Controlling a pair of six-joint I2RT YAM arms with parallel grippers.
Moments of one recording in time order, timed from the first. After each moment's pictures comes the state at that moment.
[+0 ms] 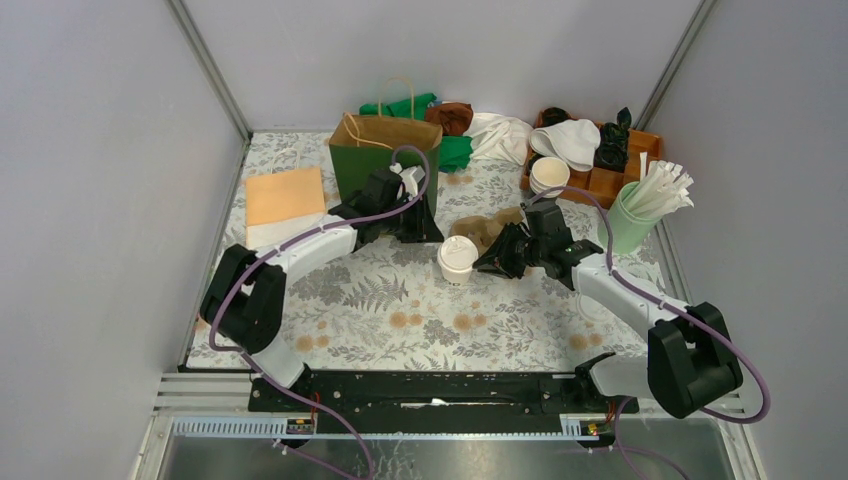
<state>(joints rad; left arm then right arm) -0.55 1.63 1.10 -0.16 0.44 -0.58 0.42 1.29 0.74 -0.25 -0.41 0.95</state>
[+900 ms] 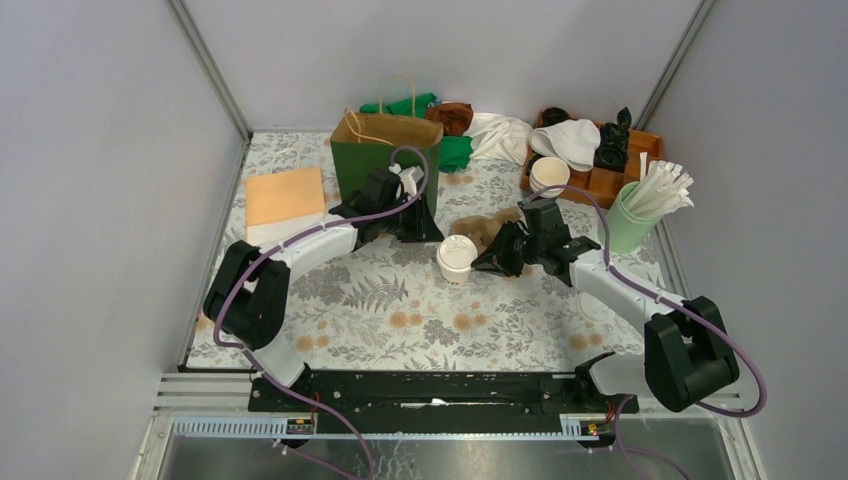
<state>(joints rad) -0.54 1.66 1.09 -0.13 0.48 -0.60 0.42 1.32 0.76 -0.25 -0.43 0.95</state>
